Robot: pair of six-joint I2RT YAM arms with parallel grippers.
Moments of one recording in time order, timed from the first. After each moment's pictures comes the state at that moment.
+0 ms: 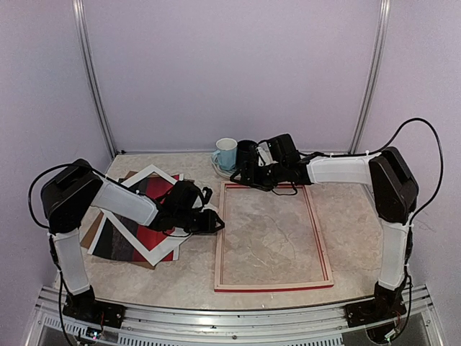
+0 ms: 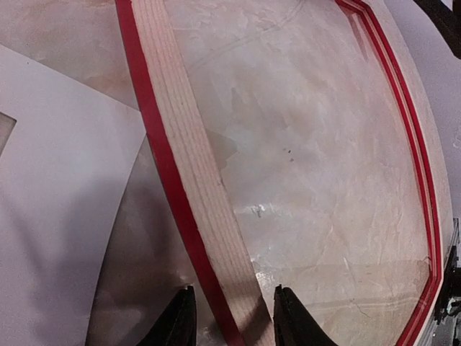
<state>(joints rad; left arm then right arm) -0.75 1.92 0.95 0.22 0.18 -0.62 0.63 2.01 1.44 -0.03 -0.36 0.57</state>
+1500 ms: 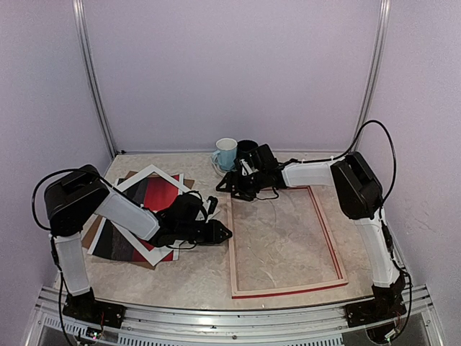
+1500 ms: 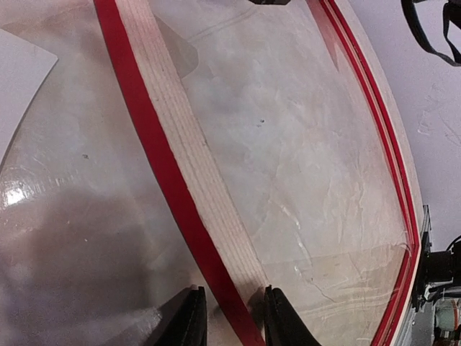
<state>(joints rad) -0.84 1.93 0.83 0.47 0.21 -0.72 0.65 2.35 1.75 -0.08 -0.50 0.68</state>
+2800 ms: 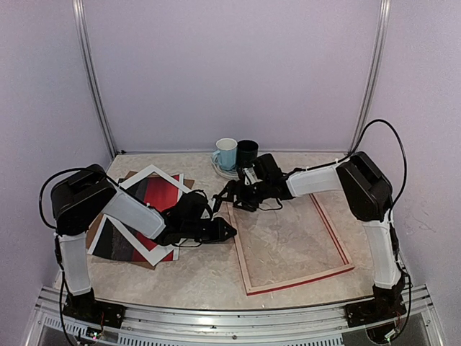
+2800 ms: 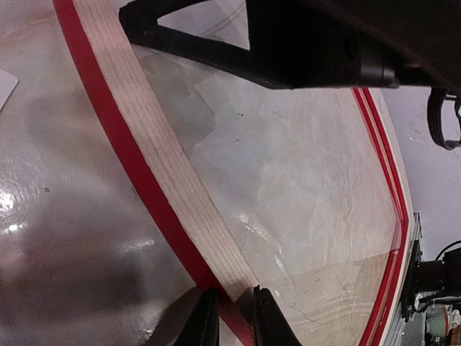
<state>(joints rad) -0.85 1.99 0.89 0.49 0.22 -0.76 0.68 2.26 1.55 0.04 -0.47 0.75</state>
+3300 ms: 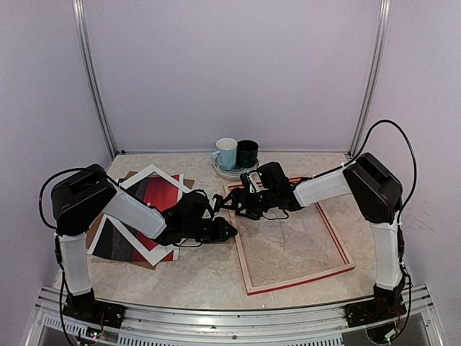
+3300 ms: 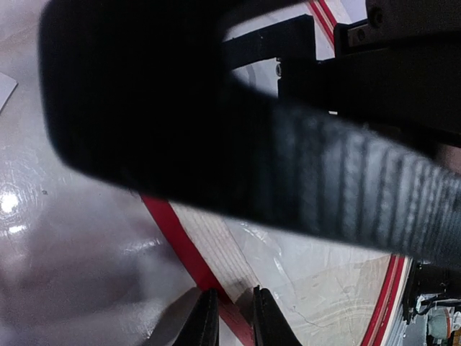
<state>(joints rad) -0.85 1.99 0.90 0.48 0.20 -0.76 0.71 2.14 1.30 0.21 -0.49 0.78</state>
